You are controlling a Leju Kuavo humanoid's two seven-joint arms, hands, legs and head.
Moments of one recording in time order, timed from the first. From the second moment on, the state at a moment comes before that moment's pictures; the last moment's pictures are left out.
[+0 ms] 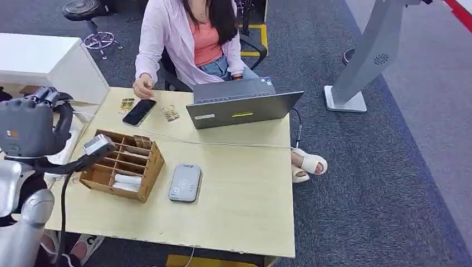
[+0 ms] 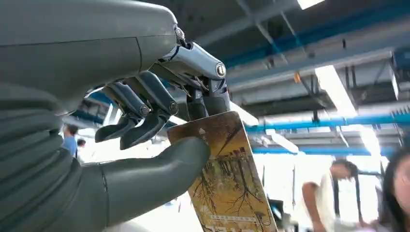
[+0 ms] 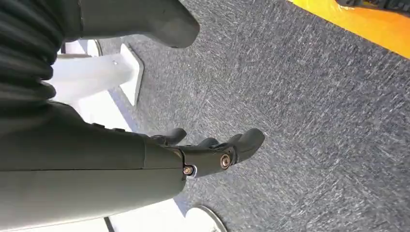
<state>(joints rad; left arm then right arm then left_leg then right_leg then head) -0.50 0.26 -0.26 -1.57 -1.22 0.28 -0.03 -0.07 0.18 -0.95 -0.20 1.49 -0.17 0.13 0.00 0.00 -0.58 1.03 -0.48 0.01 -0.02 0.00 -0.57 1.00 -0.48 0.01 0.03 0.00</state>
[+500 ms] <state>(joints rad) -1.03 0.21 -0.26 -0.82 -1.42 0.30 0.09 -0.08 0.18 -0.90 -0.20 1.52 -0.14 0.11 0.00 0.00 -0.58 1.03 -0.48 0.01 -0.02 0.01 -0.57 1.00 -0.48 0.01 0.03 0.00</state>
